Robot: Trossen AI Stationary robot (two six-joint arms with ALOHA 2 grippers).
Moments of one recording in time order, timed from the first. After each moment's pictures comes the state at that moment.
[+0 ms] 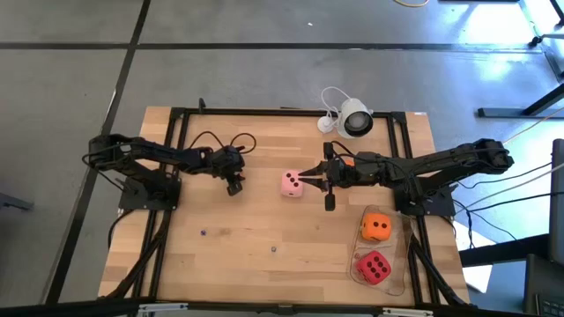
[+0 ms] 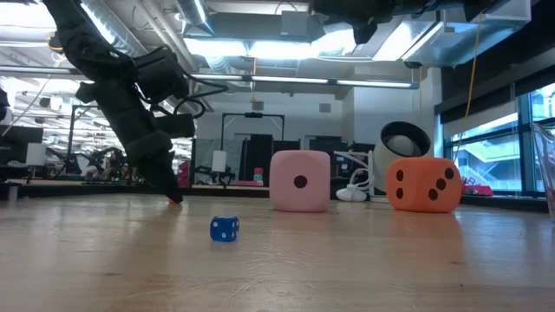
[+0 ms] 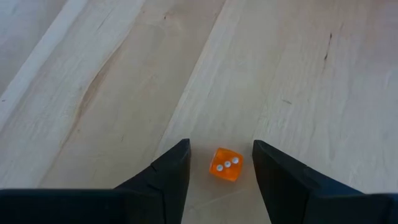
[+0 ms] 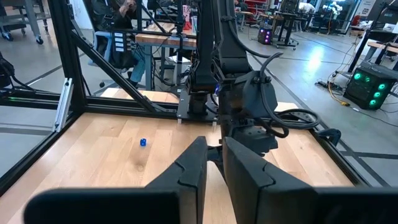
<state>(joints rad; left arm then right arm) 0.36 1.37 0.44 0.00 0.01 -0.11 0.12 1.25 0.76 0.36 0.11 -0.07</state>
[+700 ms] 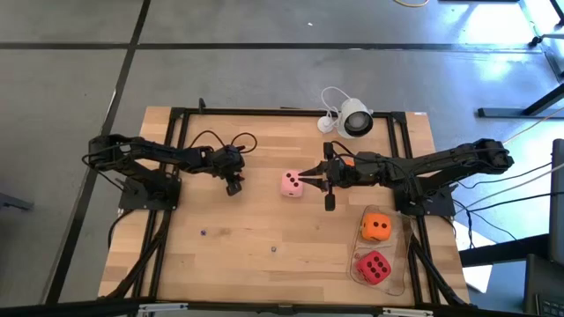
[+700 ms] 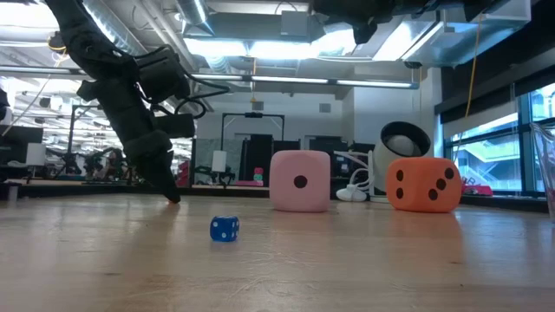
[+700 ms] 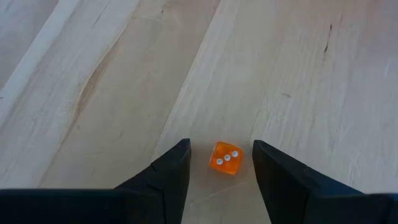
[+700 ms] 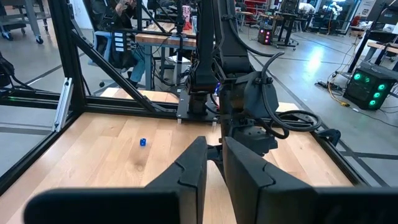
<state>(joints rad) 0.36 1.37 0.44 -0.05 0.02 -0.09 0.12 1.25 0.76 0.36 0.11 -0.07</state>
